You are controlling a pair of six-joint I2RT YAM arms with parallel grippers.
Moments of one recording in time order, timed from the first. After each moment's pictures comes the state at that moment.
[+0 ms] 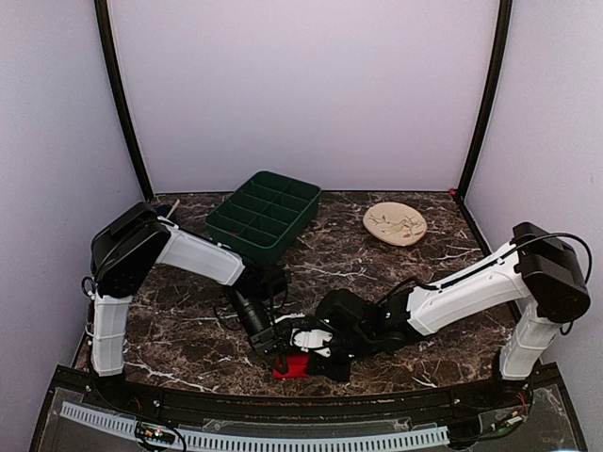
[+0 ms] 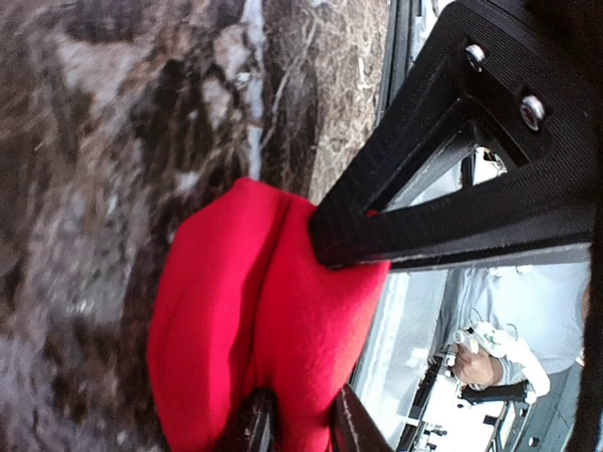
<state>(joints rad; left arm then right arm) -0.85 2.12 1.25 -0.85 0.99 0.29 1.24 1.73 0.87 -0.11 -0.22 -0.08</state>
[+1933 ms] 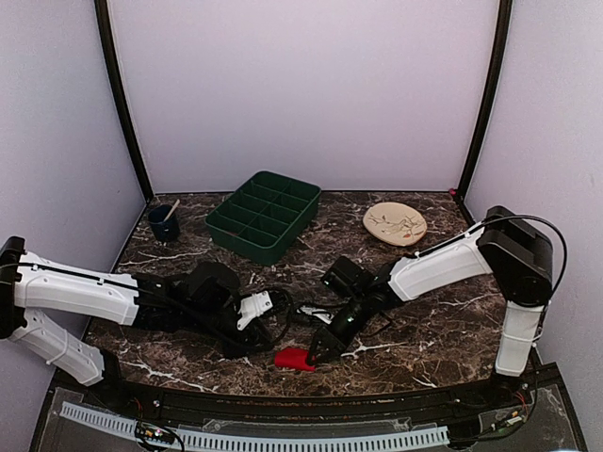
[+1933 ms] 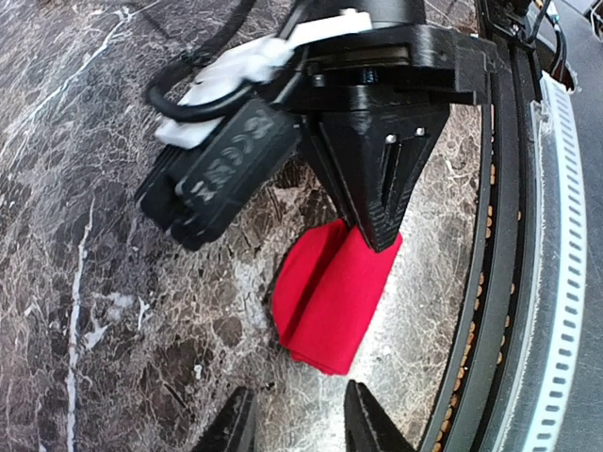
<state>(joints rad) -1.06 1.32 0.69 -0.21 0.18 0.03 1.00 1.90 1.02 -0.26 -0.75 0.16</state>
